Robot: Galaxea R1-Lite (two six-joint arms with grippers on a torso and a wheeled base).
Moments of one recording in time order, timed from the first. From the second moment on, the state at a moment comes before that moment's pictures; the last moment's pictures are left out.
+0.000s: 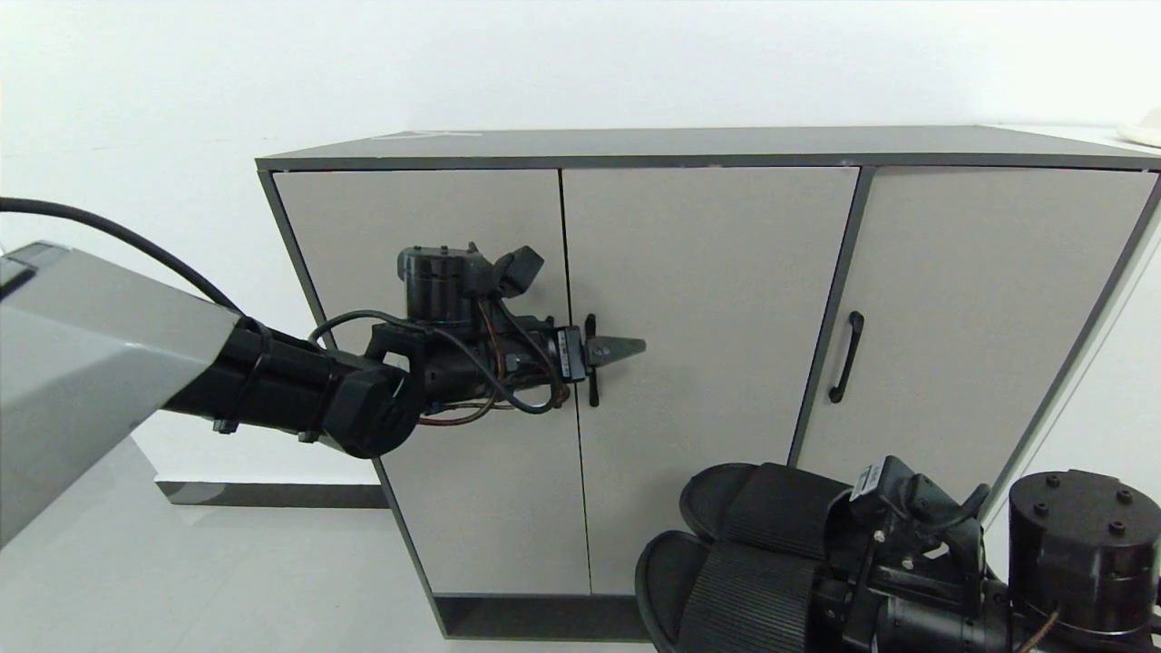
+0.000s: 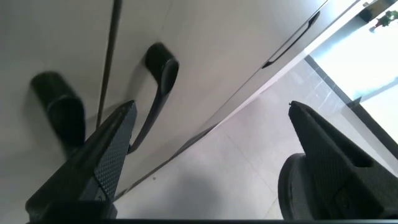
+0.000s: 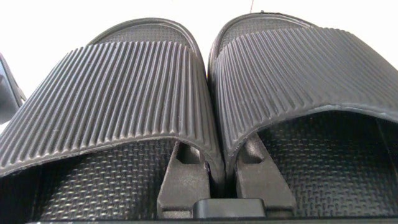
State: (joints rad) left arm -0.43 2.01 -1.18 -0.59 -0.47 -0.31; right arm 0.71 1.62 -0.25 -1.06 0.21 -0.05
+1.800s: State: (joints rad) left arm -0.33 1.72 -0.75 -0.86 -0.39 -0.32; right arm 0.67 1.62 0.00 -1.34 0.65 -0.15
